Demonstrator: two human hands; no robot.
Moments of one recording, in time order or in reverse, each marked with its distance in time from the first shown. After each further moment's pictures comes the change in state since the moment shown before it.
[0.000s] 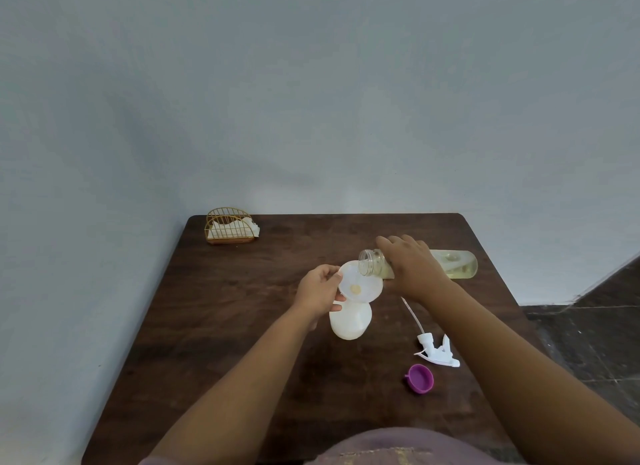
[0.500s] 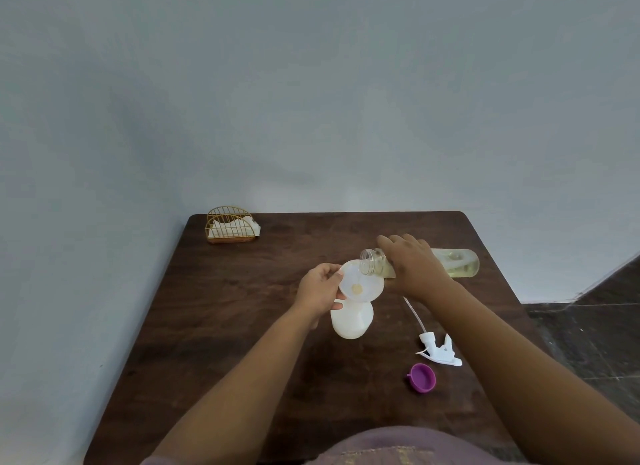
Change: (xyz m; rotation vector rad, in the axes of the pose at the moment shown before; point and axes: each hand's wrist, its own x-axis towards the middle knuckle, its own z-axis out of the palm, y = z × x) left_hand -0.001 0.002 -0.001 0.007 0.013 0.011; right_hand 0.001 0.002 0.003 0.001 0.005 -0.005
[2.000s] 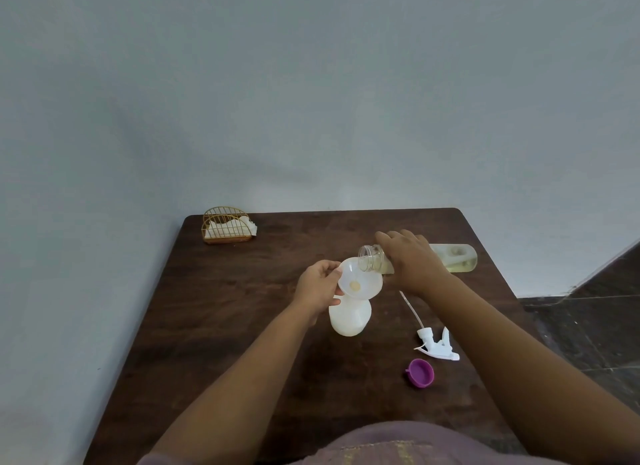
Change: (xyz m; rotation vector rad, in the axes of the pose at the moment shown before) left_hand -0.002 0.006 0.002 0.043 0.023 0.014; right_hand -0.001 -0.001 -0.005 -0.004 -0.010 0.009
